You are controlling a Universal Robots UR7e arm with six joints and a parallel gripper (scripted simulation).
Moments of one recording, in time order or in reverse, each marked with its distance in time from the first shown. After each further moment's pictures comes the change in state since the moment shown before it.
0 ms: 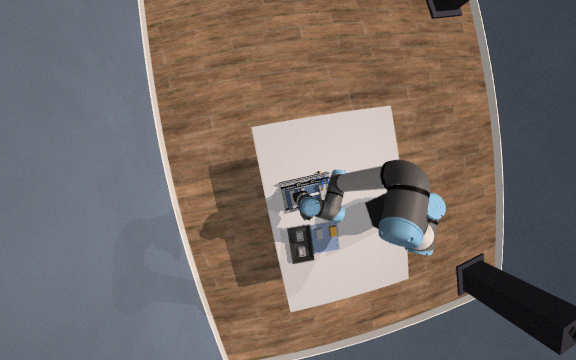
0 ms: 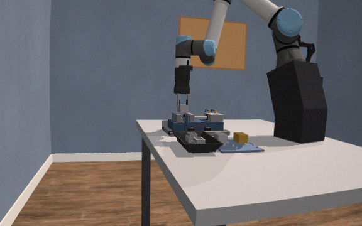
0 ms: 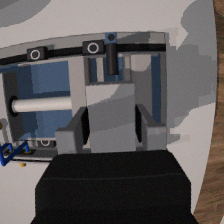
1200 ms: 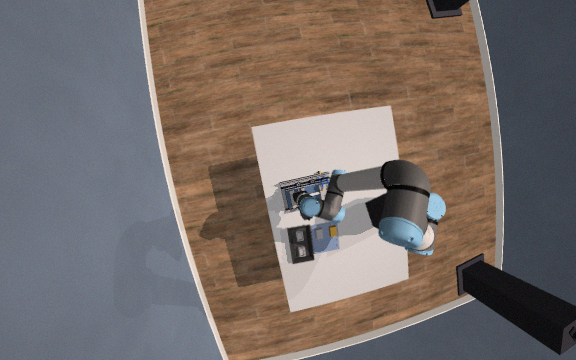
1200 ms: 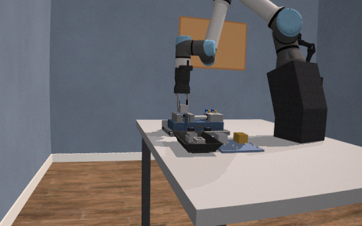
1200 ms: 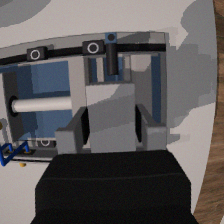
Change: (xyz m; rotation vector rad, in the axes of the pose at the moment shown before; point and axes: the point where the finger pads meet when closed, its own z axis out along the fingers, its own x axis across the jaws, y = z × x) arm 0.000 0.000 0.000 0.000 0.000 0.000
